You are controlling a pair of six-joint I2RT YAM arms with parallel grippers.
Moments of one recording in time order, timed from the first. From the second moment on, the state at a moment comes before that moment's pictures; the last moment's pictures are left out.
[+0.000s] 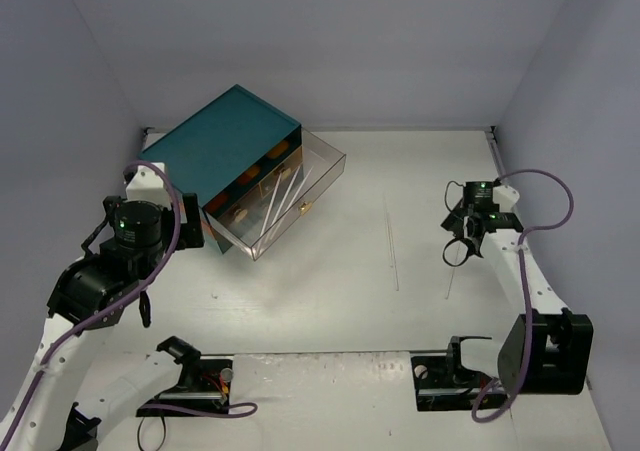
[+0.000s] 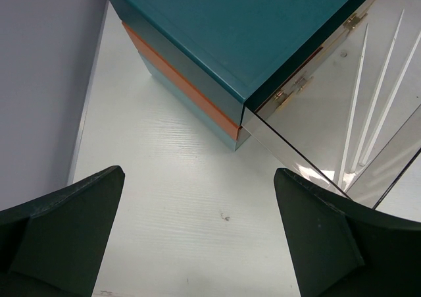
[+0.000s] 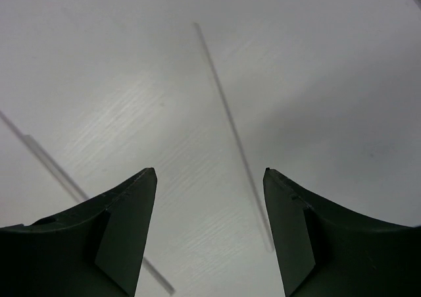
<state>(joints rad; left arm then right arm) -0.49 0.79 1.28 -1.01 -0.53 -0.23 0.00 1.22 0.86 -0.60 0.34 0.63</state>
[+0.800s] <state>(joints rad) -0.49 0.75 1.28 -1.01 -0.53 -0.23 -0.11 1.44 0.69 -0.44 0.16 0.58</state>
